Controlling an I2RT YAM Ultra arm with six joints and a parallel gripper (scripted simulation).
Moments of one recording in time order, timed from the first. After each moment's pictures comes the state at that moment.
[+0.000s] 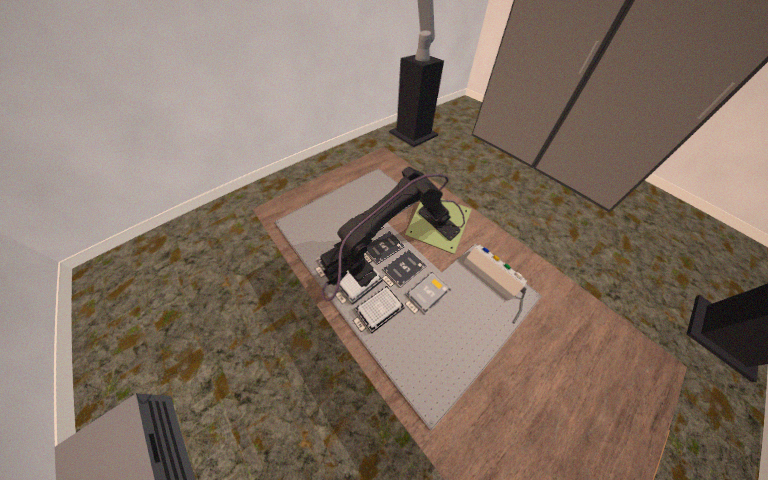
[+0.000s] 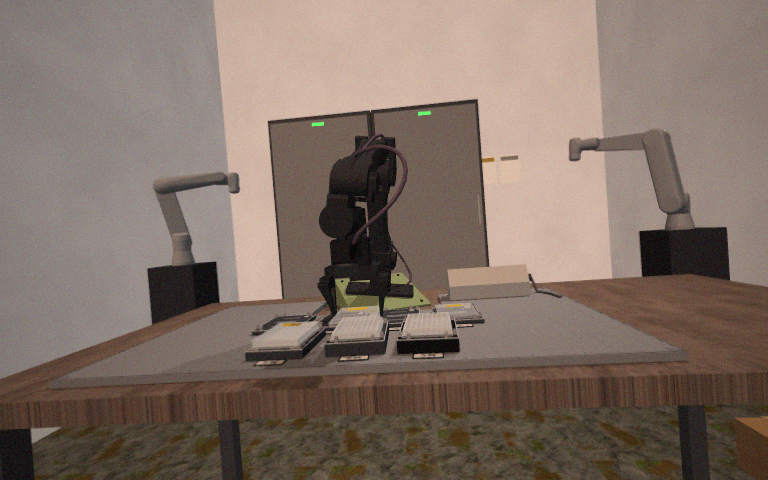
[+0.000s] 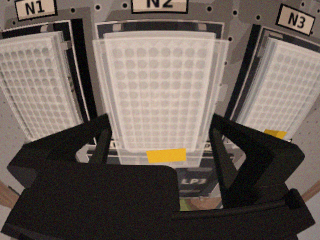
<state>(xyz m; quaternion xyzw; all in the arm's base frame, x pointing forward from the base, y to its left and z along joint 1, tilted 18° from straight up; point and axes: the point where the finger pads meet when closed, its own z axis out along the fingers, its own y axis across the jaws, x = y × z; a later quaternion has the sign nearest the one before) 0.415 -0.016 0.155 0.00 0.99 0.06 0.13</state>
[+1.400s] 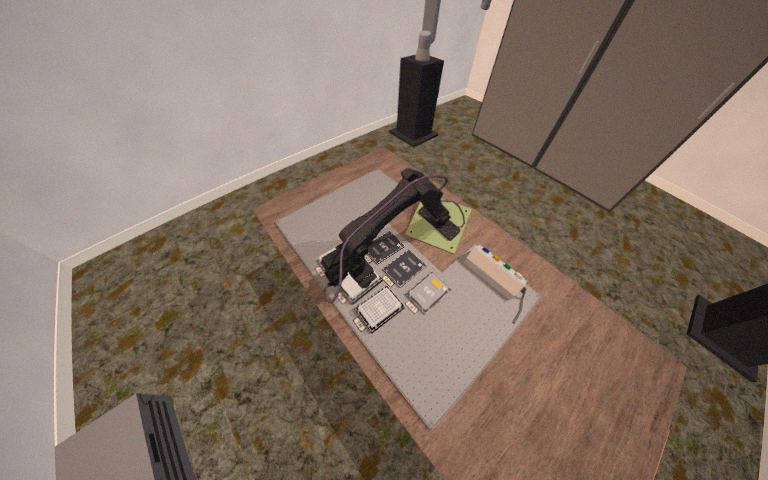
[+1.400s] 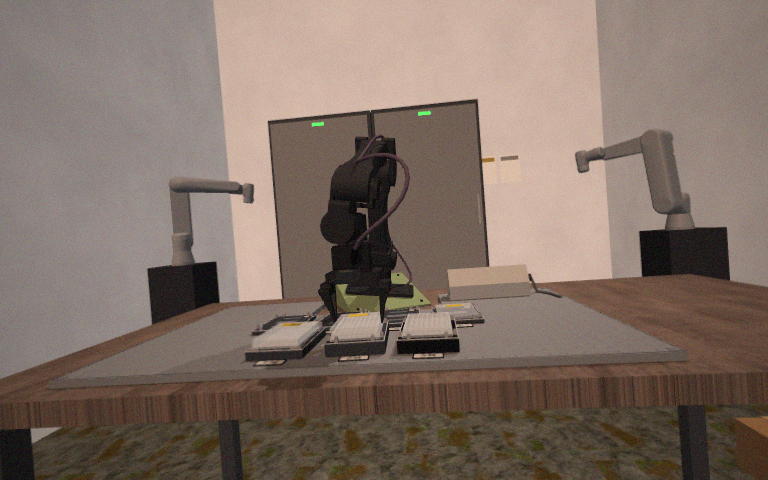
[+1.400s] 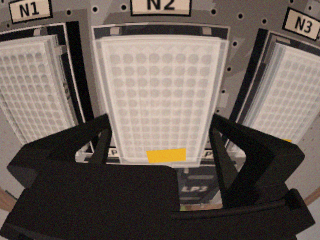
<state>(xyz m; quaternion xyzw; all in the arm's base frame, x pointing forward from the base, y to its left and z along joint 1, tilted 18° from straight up) 0.420 -0.015 0.144 0.00 0.99 0.06 0.14</state>
